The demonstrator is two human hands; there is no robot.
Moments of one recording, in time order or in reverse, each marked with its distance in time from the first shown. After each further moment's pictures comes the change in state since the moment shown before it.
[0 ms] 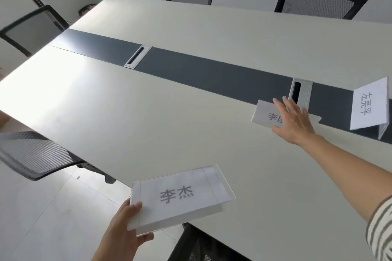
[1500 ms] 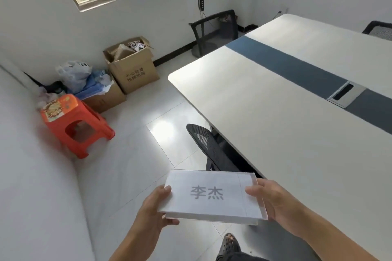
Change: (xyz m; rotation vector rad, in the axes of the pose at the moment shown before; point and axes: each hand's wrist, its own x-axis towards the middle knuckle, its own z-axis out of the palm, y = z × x) left_hand 0.058 0.203 -0.629 -0.165 0.253 0.211; right_hand -0.108 -0.834 0.061 1.236 -1.071 -0.252
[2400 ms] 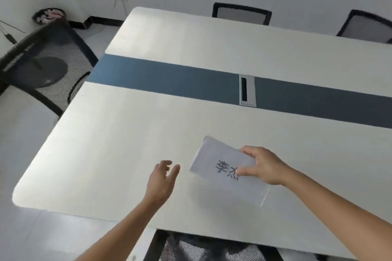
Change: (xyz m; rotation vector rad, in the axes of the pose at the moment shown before) left_hand 0.475 0.145 0.216 1.041 -0.557 0.272; right_hand 0.167 -0.164 -0.203 -0.477 0.896 0.266
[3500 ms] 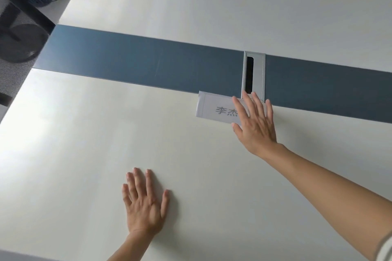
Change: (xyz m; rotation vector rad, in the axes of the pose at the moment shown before) left_hand 0.076 -0.064 0.101 0.914 0.159 0.023; right_hand 0.223 0.088 -0.043 -0.707 0.493 -0.210
